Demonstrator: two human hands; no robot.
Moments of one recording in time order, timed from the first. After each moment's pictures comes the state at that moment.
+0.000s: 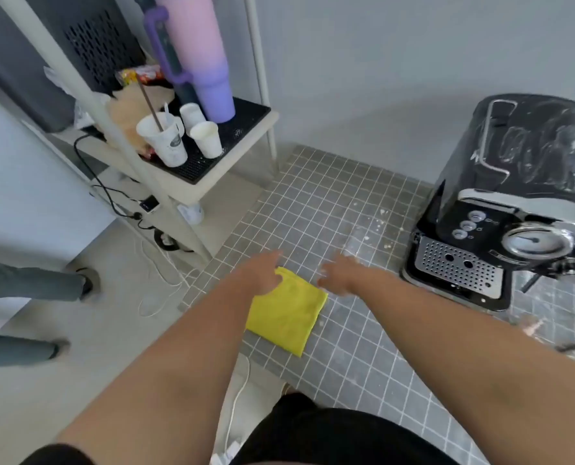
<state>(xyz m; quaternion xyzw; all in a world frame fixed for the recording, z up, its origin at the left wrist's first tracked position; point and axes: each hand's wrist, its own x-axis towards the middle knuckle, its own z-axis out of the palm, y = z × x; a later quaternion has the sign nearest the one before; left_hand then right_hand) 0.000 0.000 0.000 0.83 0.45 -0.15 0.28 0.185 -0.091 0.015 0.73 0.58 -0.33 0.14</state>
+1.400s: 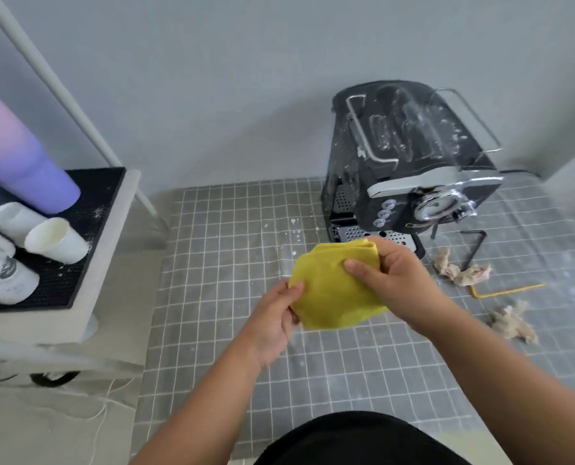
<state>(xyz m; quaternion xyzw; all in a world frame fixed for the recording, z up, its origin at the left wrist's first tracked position) 0.077 -0.045 0.061 0.41 0.26 0.00 0.87 0.191 -0.203 0.147 0.74 0.25 -0.27 -0.56</state>
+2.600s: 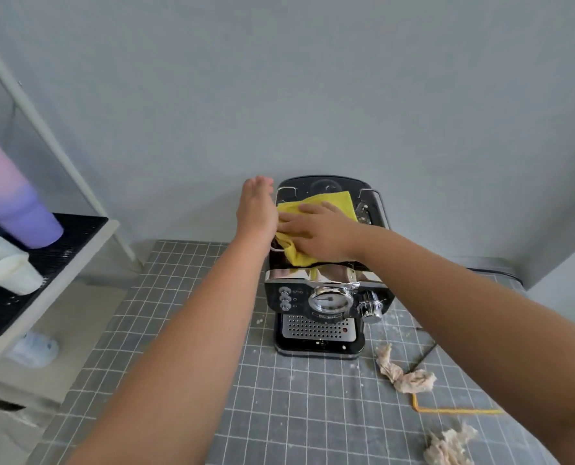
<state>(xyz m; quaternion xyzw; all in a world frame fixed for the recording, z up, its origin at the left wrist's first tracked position) 0.323 -0.069 0.218 0.66 0.39 0.34 0.55 0.401 -0.171 0.218 0.78 0.61 -0.09 -0.03</state>
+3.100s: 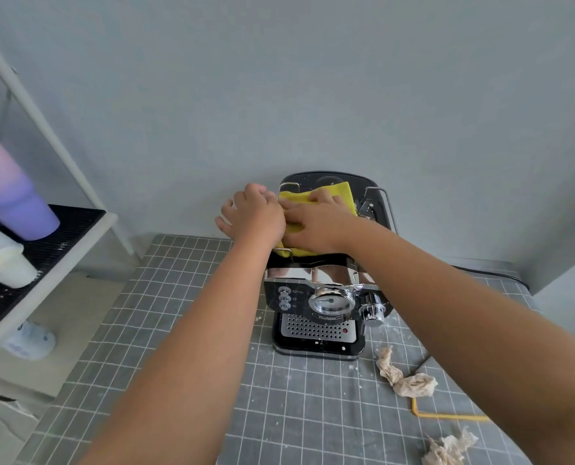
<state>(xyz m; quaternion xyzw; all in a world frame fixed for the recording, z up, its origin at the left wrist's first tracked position) 0.330 -0.059 0.196 0.78 0.51 0.22 0.29 0.404 -0.154 0.219 0.81 0.57 -0.10 -0.03</state>
